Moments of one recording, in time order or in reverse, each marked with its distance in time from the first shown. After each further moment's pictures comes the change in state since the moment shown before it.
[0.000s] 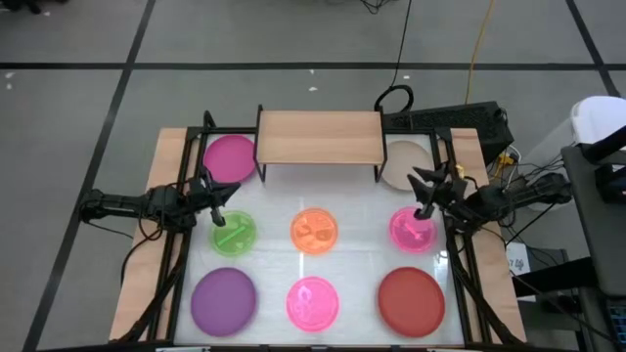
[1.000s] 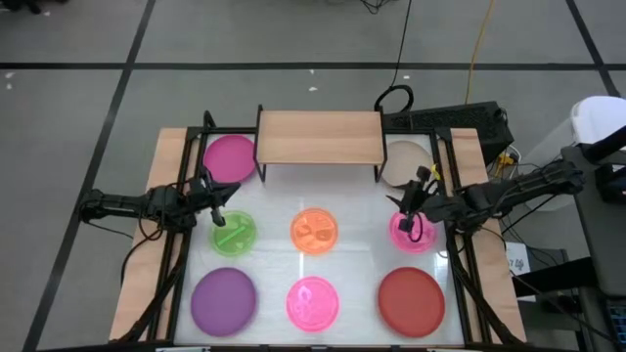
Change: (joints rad) left arm 0.000 0.000 0.000 -0.003 0.000 0.000; right arm -0.010 0.428 0.478 -1.268 0.019 0.438
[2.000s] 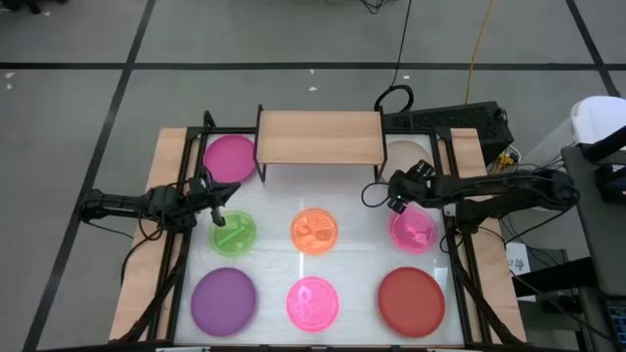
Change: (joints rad) left arm 0.000 0.000 0.000 0.001 0.000 0.000; right arm -0.480 0.428 -0.062 -0.024 -0.131 0.173
